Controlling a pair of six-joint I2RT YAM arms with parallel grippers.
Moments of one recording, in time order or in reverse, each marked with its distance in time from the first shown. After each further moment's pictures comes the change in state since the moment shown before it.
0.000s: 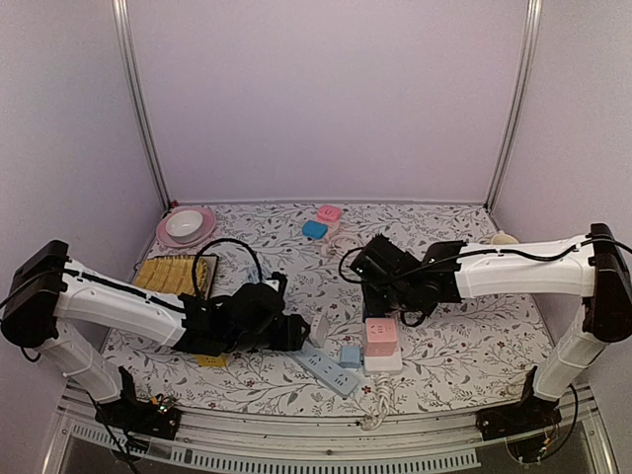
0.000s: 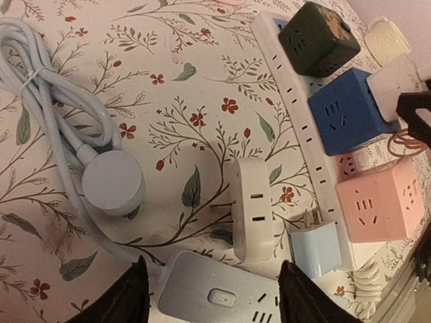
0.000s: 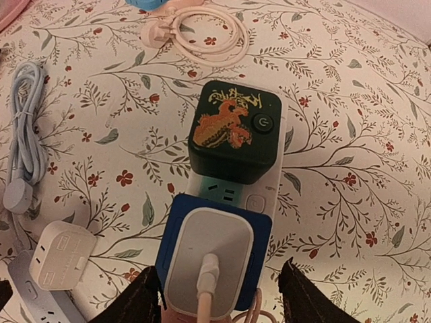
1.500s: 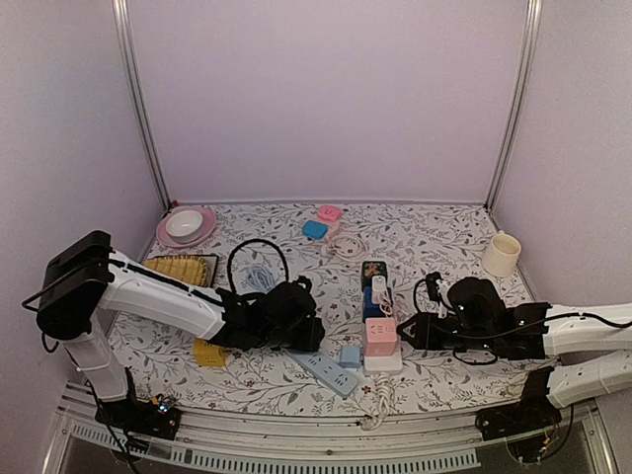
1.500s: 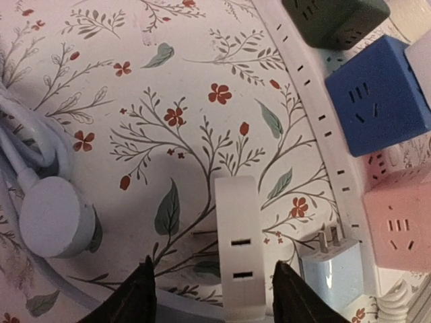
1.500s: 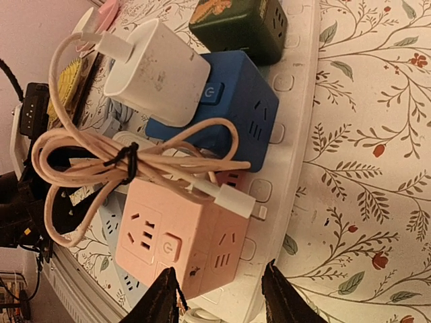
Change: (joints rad) left arm 0.010 0.222 0.182 -0.064 0.019 0.047; right arm -0.092 -0.596 -0.735 0.520 -0.468 0.148
